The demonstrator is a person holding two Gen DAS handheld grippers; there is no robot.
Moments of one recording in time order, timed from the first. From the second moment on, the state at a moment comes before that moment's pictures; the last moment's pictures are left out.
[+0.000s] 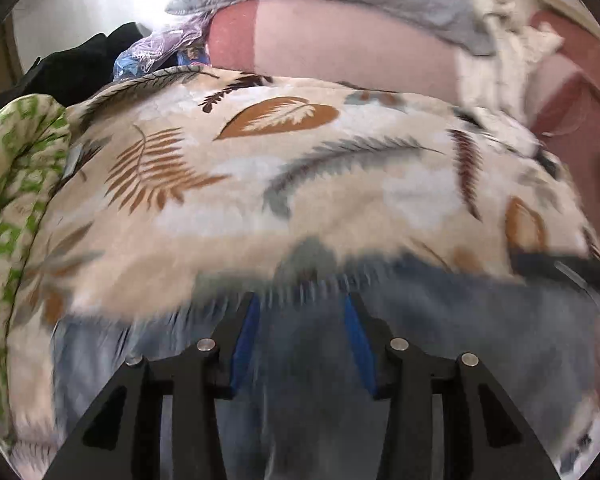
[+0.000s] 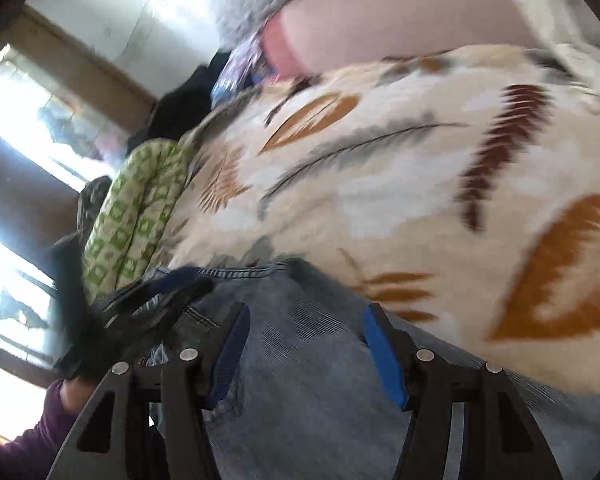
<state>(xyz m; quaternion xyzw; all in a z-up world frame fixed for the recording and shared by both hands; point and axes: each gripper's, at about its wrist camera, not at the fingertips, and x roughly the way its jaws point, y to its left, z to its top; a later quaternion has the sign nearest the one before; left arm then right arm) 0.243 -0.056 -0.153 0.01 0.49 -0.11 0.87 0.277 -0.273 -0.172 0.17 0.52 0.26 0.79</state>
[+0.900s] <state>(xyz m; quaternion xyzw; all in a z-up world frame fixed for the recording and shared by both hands) 0.133 -0.030 -0.163 -0.02 0.48 -0.13 0.87 0.342 -0.189 -0.191 0.08 0.56 0.23 0.79</state>
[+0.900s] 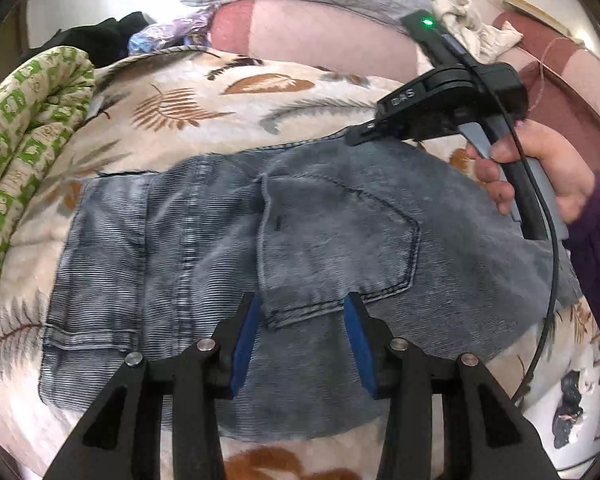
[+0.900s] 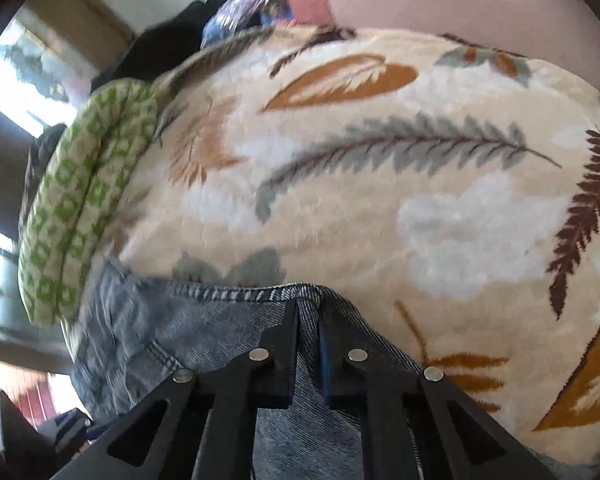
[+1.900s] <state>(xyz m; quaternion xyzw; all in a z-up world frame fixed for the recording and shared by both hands) 0.118 0.011 -0.177 0.02 0.50 -0.03 0.87 0.105 -0.334 -0.173 0.08 0.52 0.01 0.85</state>
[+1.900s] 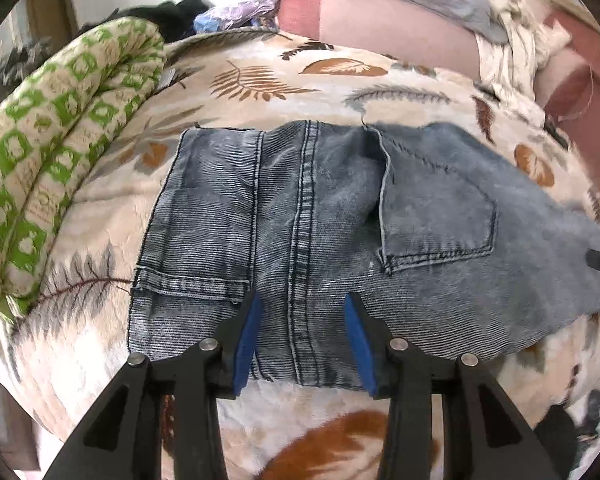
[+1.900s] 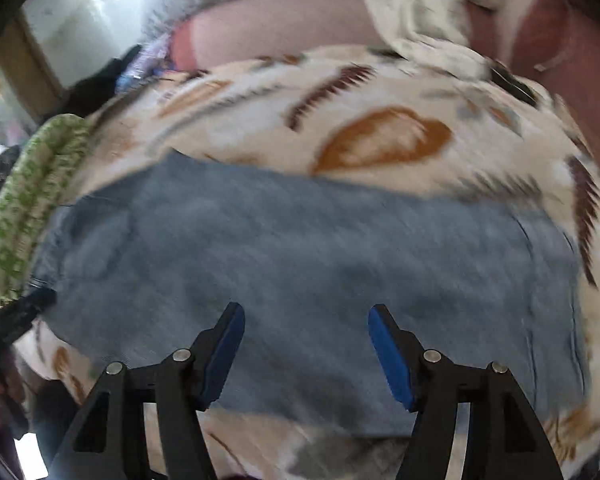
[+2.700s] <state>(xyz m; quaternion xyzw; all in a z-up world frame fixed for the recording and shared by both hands) 0.094 -0.014 -0.161 0.06 0.49 -0.03 0.87 0.066 -0.357 -0.187 0.14 0.46 -0.02 0.88</state>
